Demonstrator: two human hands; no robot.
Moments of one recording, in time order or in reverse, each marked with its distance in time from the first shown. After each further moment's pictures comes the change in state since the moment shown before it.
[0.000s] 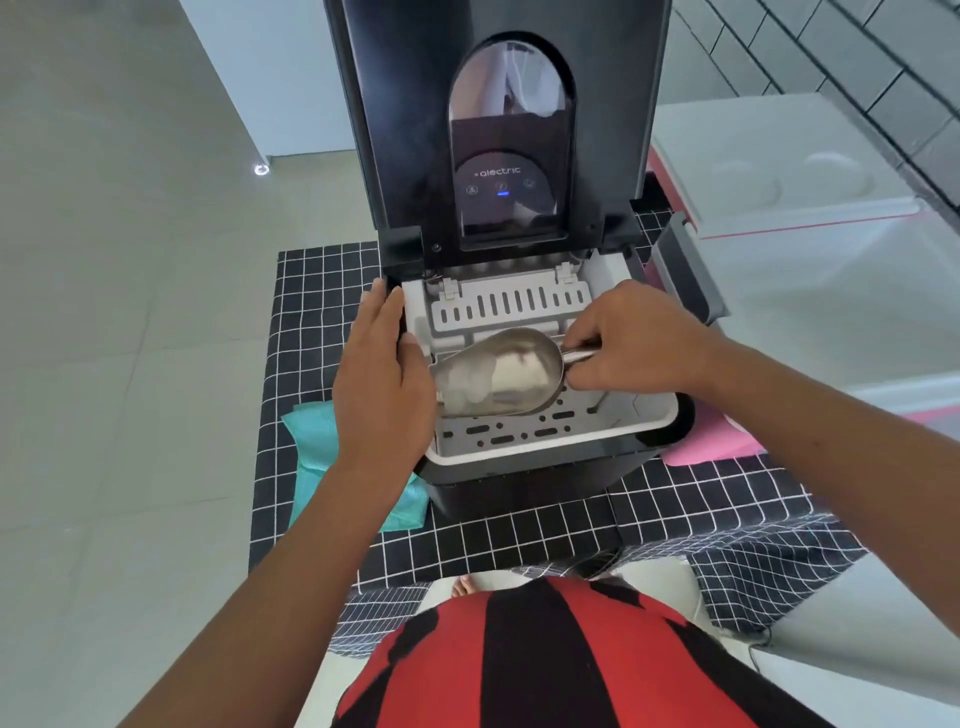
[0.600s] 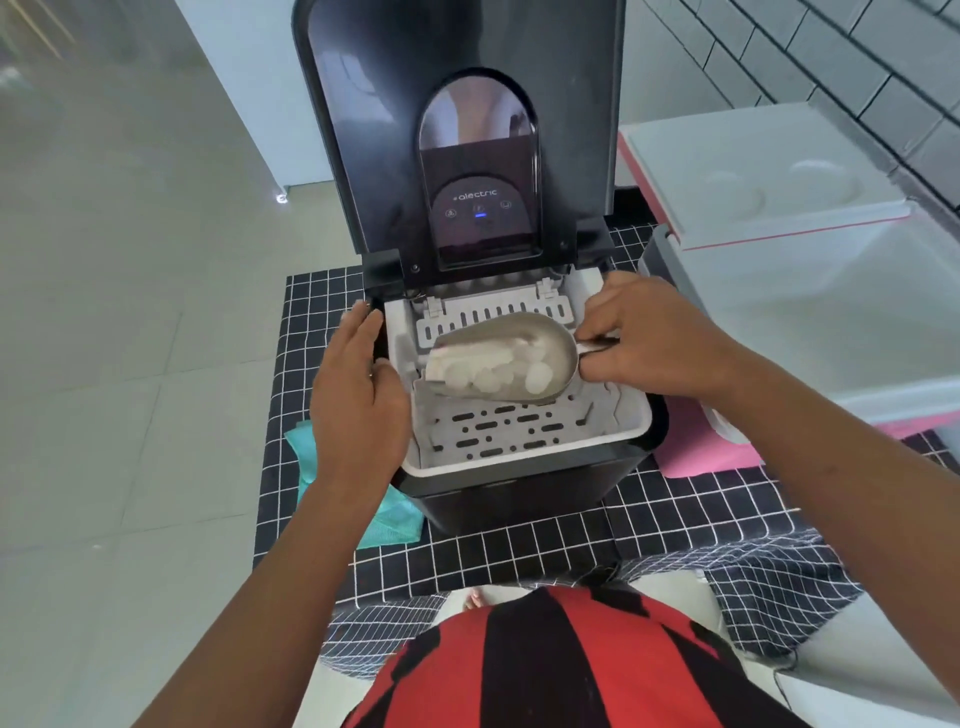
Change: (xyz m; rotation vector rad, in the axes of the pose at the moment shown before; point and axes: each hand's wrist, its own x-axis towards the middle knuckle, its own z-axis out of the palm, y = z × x) left_hand -0.001 0.001 -0.002 0.027 0.077 -0.014; right_hand -0.014 0.031 -0.009 0.176 0.199 -0.122
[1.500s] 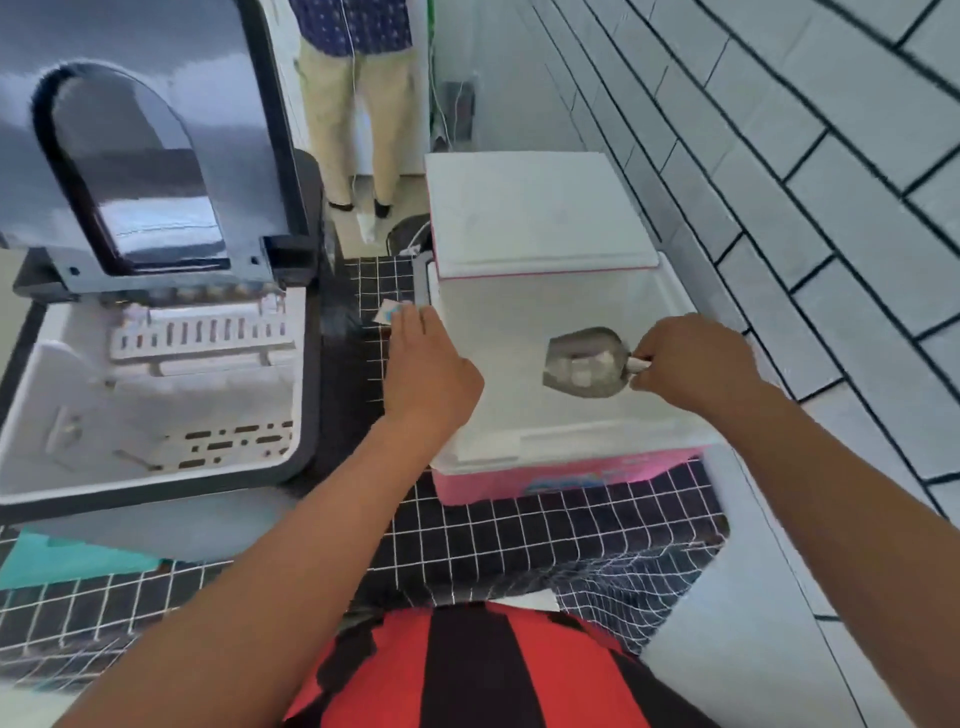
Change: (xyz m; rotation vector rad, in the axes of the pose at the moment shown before) left_hand -0.046 0.220 0.249 0.268 -0.408 -0.054; right_hand -0.118 0.253 -0.148 -0.651 -0.095 0.513
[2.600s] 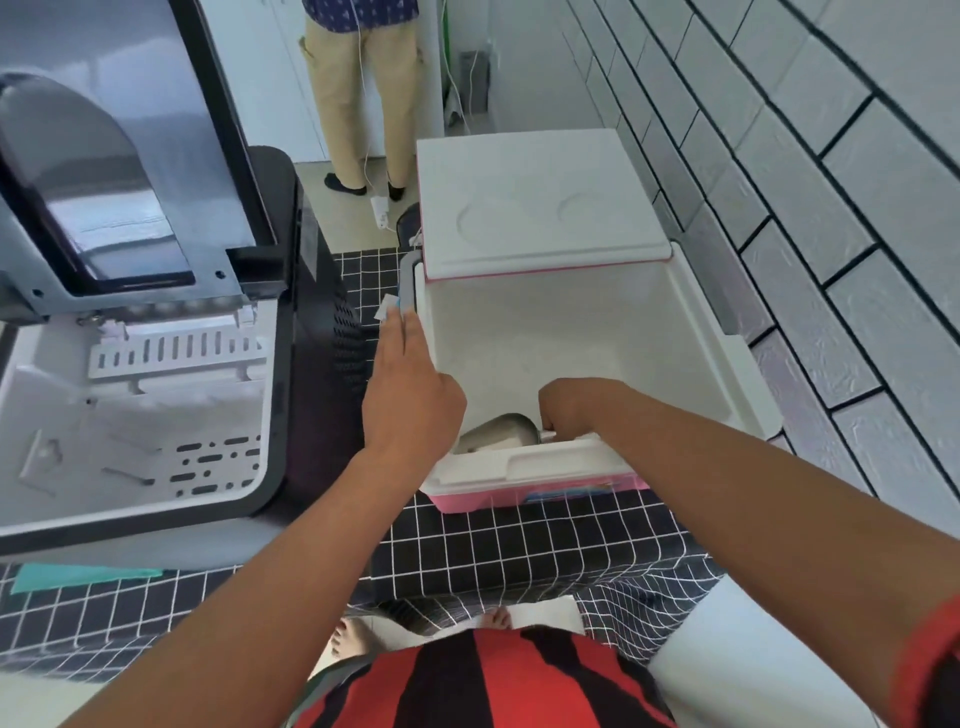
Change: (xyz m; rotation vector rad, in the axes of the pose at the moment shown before) left_hand -0.001 -0.005 0.016 0.027 0.106 0.022; right_hand 0.068 -0.066 0.097 -0.106 -0.658 -0.407
